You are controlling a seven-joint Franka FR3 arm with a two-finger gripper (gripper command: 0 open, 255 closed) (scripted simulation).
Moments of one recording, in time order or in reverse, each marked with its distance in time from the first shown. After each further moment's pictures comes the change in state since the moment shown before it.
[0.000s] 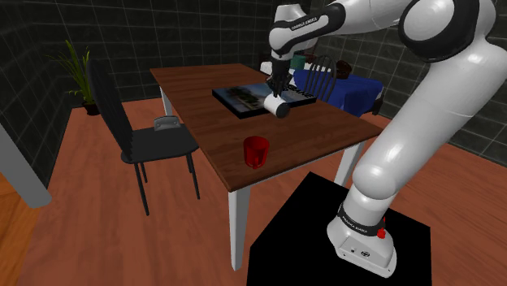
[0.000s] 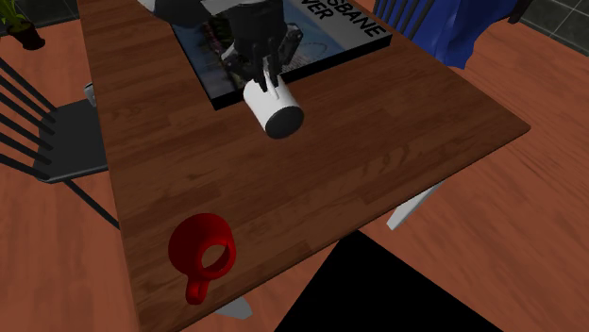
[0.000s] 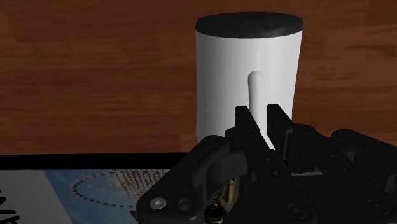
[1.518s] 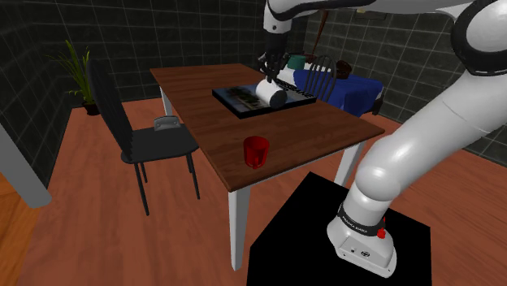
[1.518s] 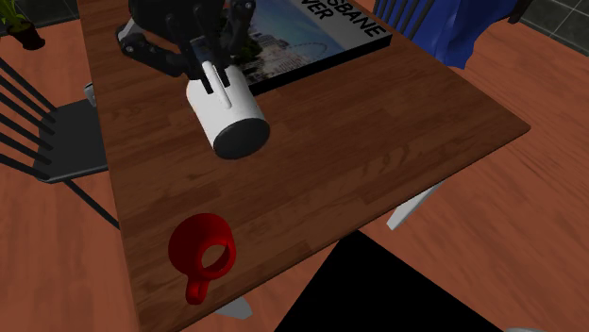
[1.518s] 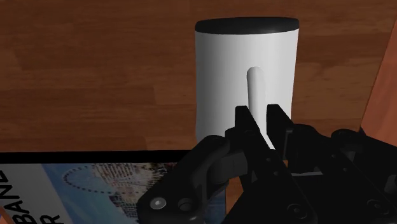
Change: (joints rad) arm 0.080 -0.211 0.164 0.050 0.008 -0.293 0.196
